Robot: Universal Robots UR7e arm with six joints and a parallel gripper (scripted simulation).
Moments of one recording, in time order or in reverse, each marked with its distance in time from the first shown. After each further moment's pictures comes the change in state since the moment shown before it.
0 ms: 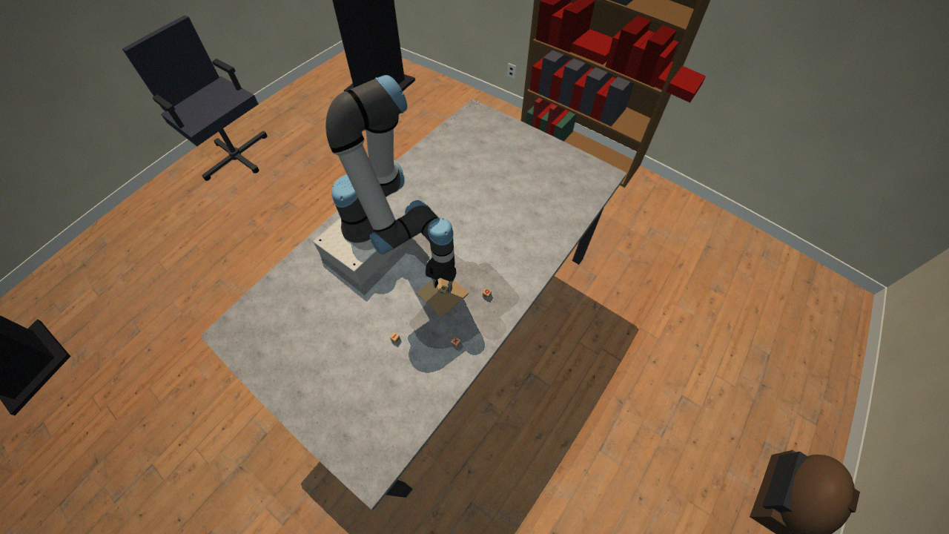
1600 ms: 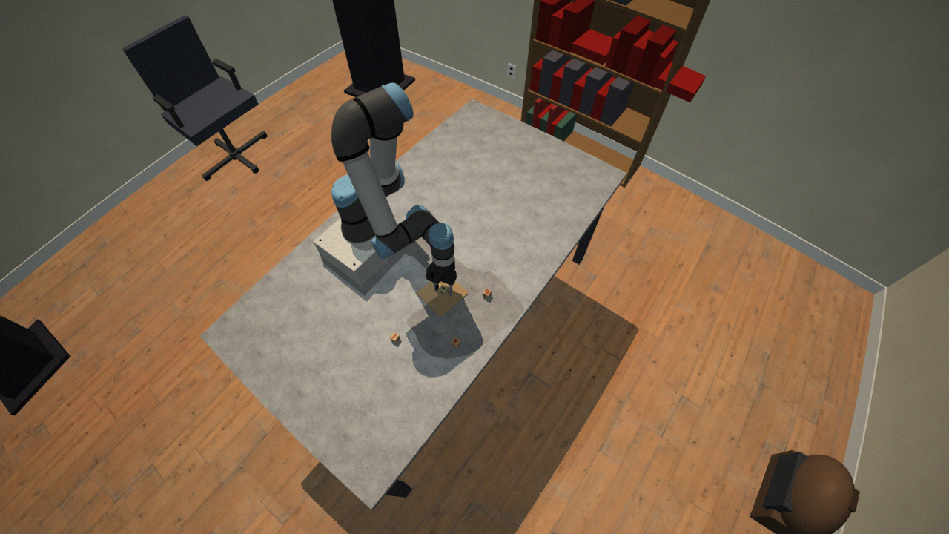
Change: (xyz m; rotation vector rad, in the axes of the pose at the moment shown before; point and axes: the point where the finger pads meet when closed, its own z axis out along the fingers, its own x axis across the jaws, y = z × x) arm -0.001 0.000 0.023 0.001 -0.002 0.000
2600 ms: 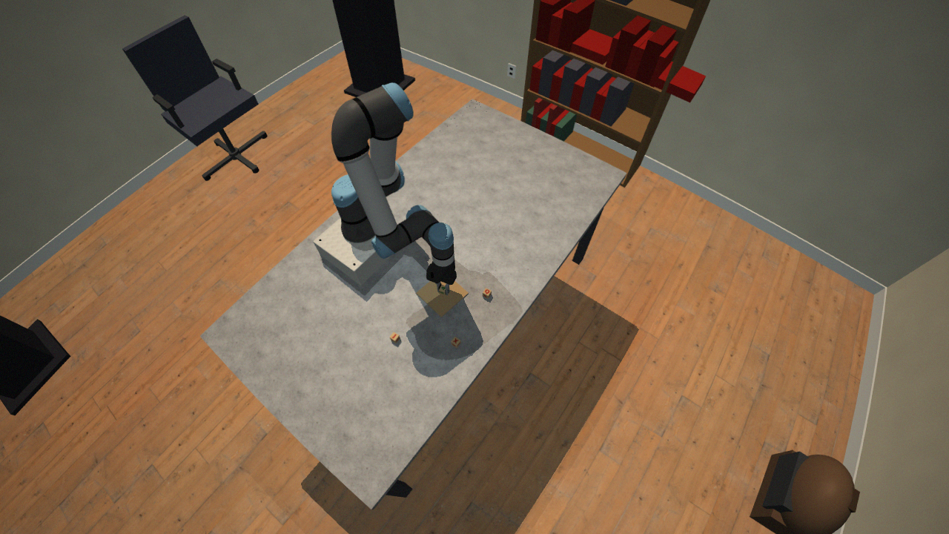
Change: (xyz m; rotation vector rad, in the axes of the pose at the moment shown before) arm 0.000 0.000 0.000 0.000 0.000 0.000
